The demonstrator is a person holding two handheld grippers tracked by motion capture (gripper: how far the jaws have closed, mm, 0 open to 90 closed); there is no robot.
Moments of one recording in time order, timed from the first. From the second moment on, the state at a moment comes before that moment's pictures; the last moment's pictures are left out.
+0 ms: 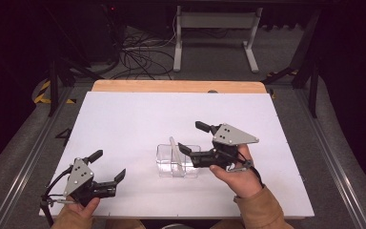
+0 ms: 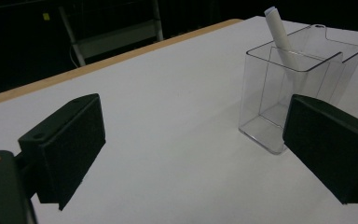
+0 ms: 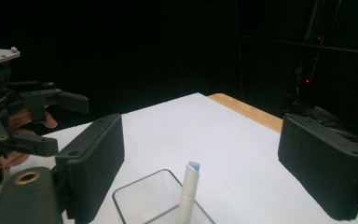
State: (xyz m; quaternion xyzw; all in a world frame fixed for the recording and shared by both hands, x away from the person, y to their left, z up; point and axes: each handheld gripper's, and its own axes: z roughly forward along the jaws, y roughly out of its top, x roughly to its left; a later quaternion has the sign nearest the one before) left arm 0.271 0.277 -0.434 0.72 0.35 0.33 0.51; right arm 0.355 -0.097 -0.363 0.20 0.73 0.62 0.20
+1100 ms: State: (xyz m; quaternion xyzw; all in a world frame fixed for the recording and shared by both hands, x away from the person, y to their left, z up) left arm 0.272 0.279 -0.433 0.72 0.34 0.33 0.51; right arm 0.355 -0.204 -0.411 0.25 0.74 0.59 0.23
